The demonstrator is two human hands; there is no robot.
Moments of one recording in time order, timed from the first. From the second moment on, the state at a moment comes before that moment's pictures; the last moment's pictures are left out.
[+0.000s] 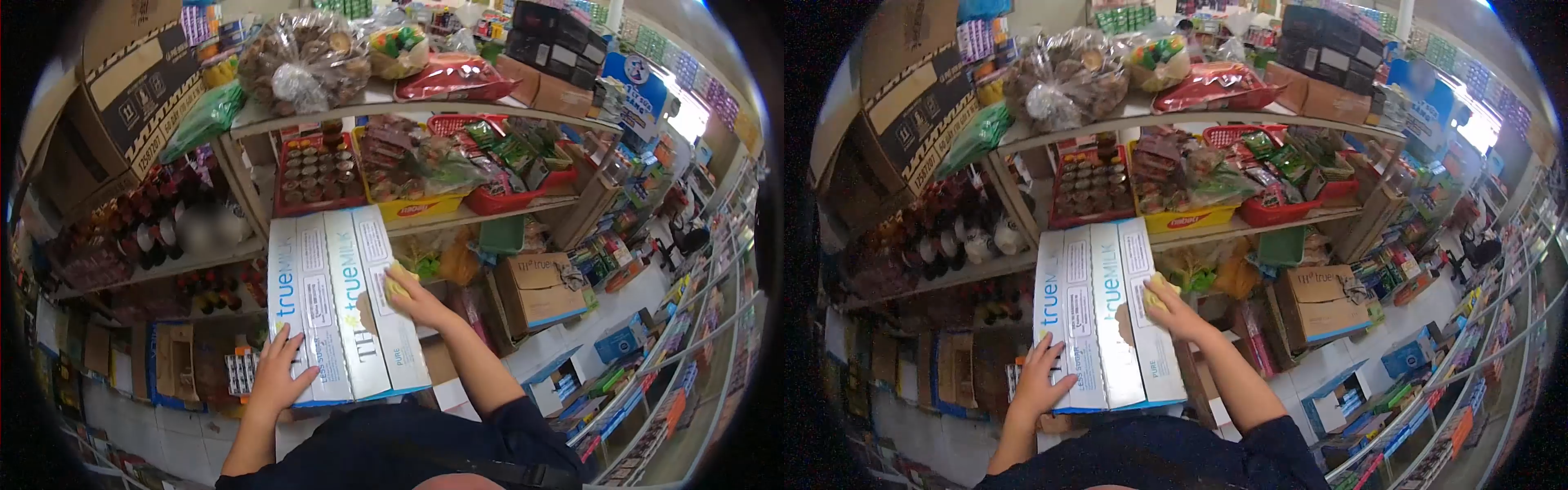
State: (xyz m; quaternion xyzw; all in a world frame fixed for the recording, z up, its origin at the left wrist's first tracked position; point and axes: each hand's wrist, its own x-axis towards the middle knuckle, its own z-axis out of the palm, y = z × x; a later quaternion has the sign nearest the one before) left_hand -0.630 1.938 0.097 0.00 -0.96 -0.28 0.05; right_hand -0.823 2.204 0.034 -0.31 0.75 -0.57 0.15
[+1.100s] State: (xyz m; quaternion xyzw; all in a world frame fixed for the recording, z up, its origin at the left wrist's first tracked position) left_hand -0.627 1.942 0.093 0.01 -0.96 -0.25 0.08; right_hand -0.823 2.197 0.046 -0.38 0.79 -0.47 -0.10
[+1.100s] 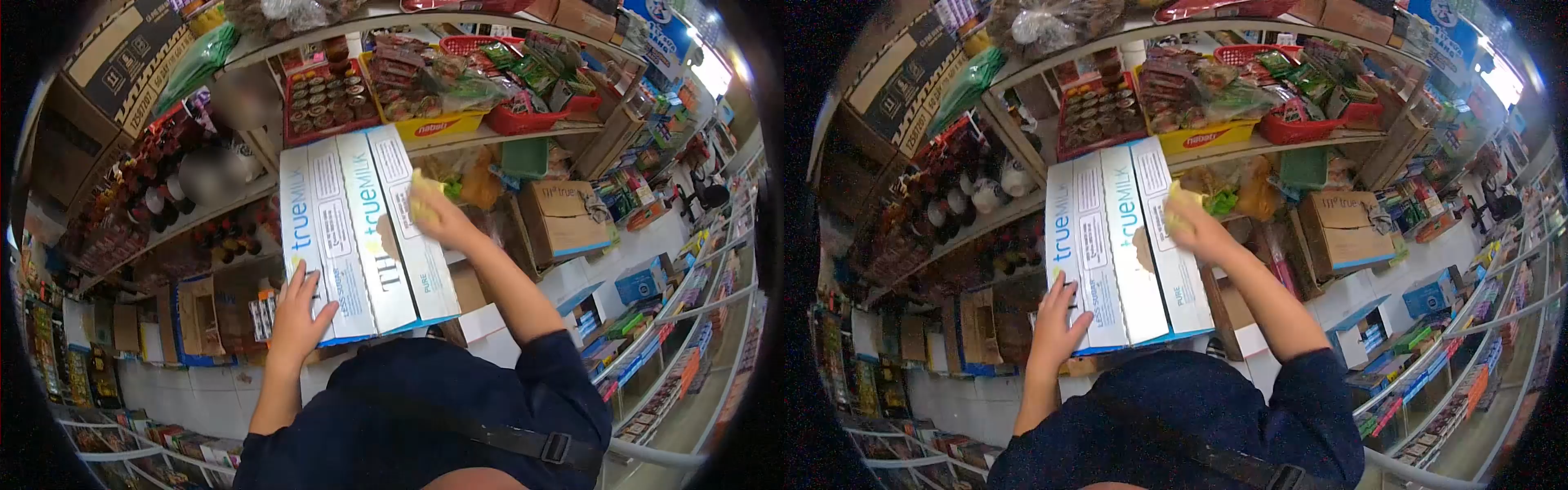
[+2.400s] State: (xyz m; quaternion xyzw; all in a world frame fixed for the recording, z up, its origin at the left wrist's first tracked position) left_hand -0.631 1.939 0.088 0.05 -0.93 -0.35 0.09; right_hand -0.803 2.189 -0.027 0.01 0.52 -0.79 0.32
